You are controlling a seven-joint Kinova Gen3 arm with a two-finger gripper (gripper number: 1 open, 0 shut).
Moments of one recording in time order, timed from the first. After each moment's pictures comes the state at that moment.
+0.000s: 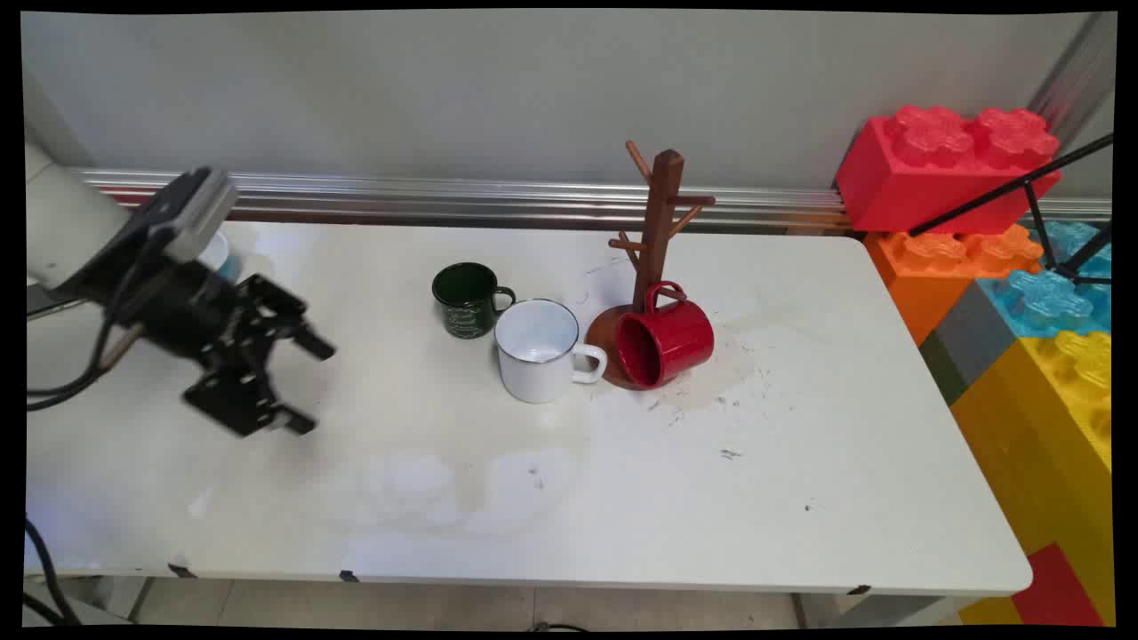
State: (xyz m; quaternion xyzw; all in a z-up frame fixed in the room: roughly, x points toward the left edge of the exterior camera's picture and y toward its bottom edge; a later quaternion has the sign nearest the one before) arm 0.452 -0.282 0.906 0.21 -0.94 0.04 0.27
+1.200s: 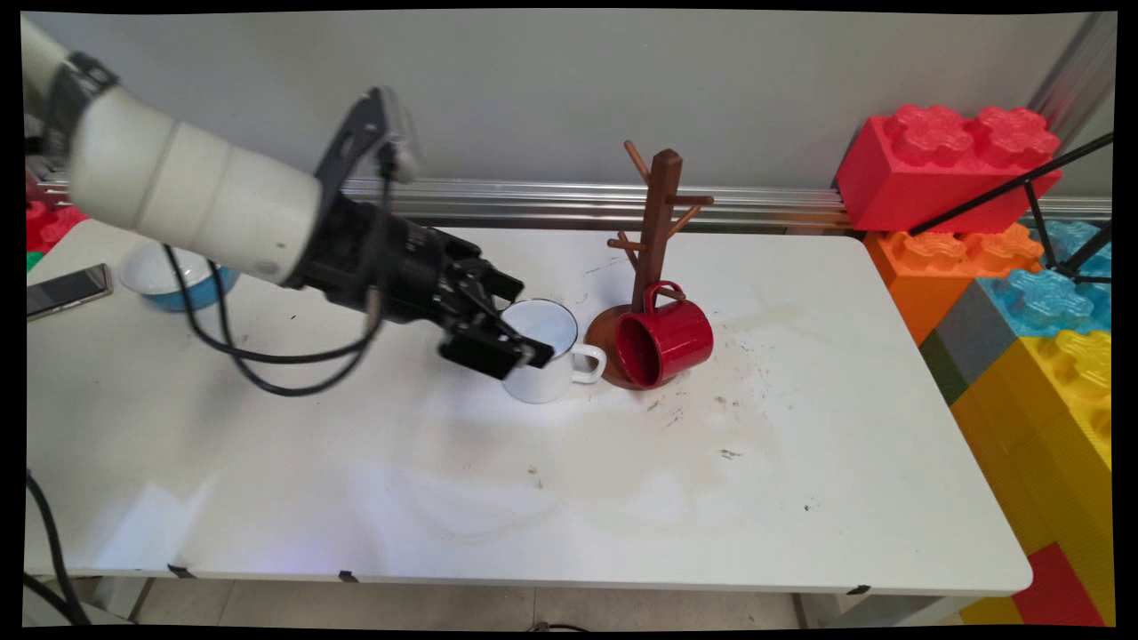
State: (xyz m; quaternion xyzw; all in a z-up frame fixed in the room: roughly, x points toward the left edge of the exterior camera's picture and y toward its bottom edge) arm 0.297 -0.304 0.924 0.31 -0.86 0.12 0.40
